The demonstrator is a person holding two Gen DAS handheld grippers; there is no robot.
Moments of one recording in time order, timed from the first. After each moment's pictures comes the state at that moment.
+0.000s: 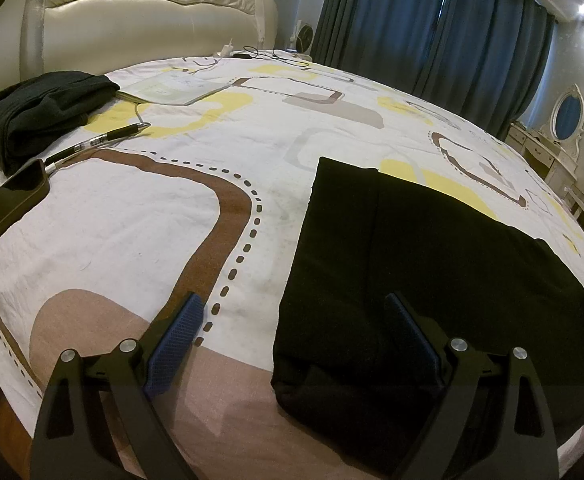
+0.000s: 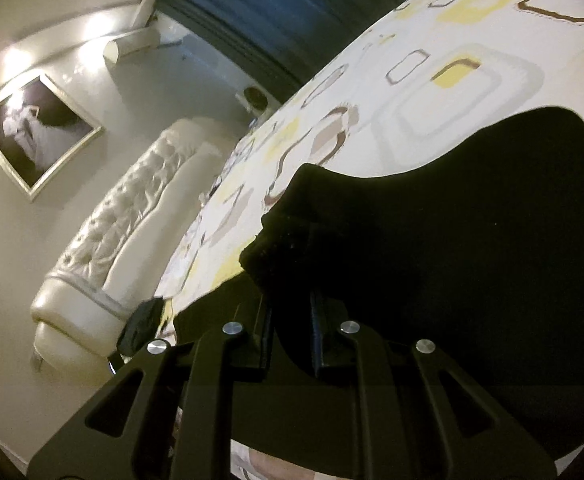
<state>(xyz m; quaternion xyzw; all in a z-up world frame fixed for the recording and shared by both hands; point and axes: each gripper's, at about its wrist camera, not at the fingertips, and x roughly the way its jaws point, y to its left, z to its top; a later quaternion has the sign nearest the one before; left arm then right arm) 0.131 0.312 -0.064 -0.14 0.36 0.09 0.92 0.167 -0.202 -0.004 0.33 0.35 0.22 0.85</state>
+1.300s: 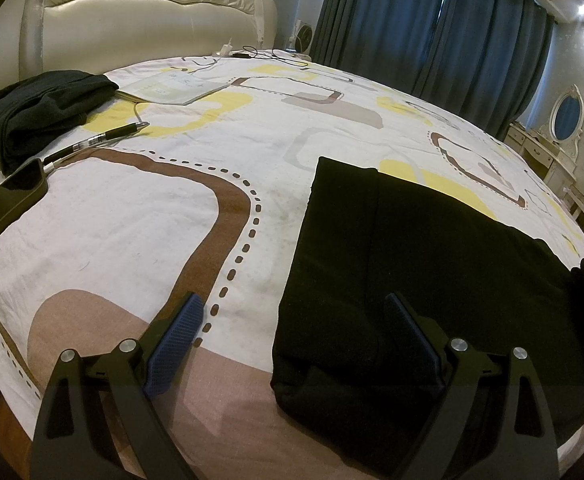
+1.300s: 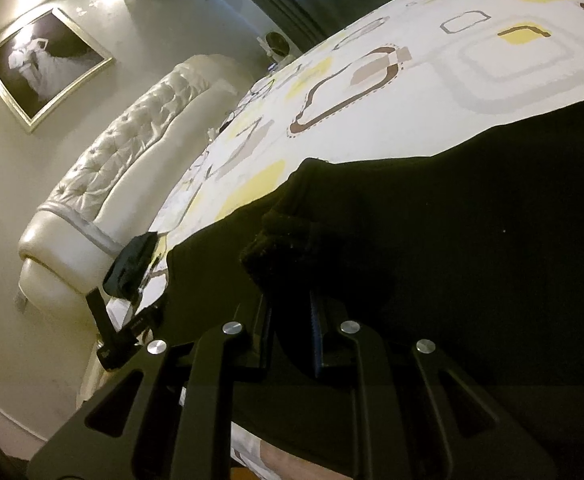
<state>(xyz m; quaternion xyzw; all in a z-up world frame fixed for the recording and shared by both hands) 0.131 0.313 -0.065 -0.14 0.35 0.09 0.92 0.170 -0.116 -0.026 0.25 0.41 0.27 0.83</state>
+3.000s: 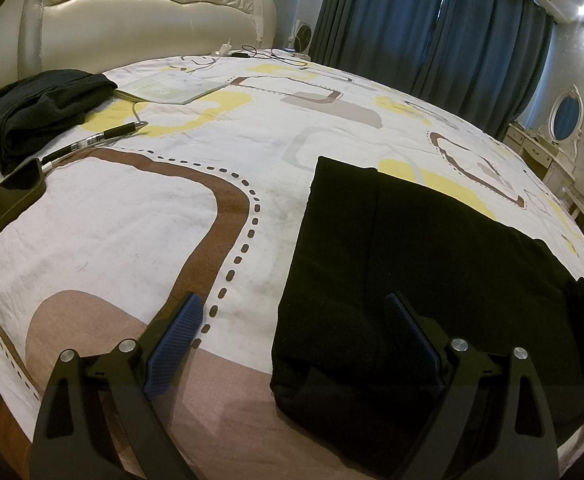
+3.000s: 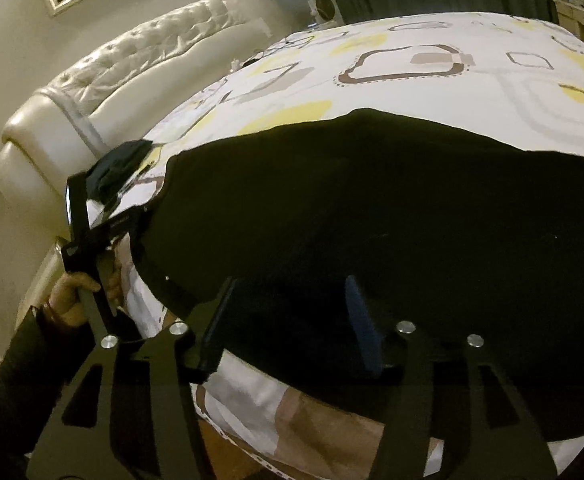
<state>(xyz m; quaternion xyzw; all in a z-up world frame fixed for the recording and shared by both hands) 0.129 0.313 -0.065 -0.14 0.35 0.09 0.92 0.121 -0.046 -0.023 0.07 0.44 0.31 0.84</state>
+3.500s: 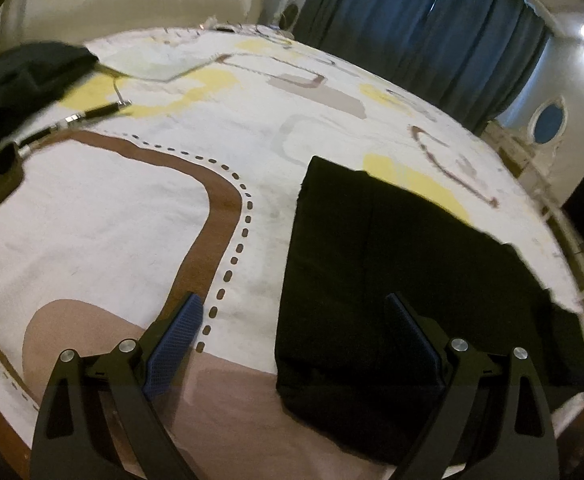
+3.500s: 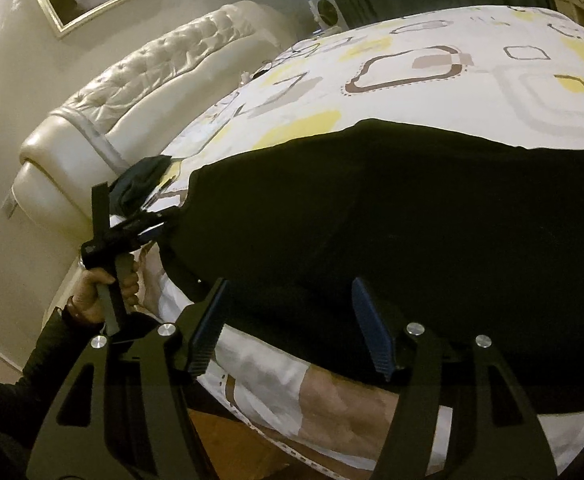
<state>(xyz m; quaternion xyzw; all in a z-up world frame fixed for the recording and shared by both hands) 0.136 0.332 -0.055 -0.21 0.39 0.02 0.90 0.108 -0.069 -0.007 0.13 0.43 0.33 0.83</state>
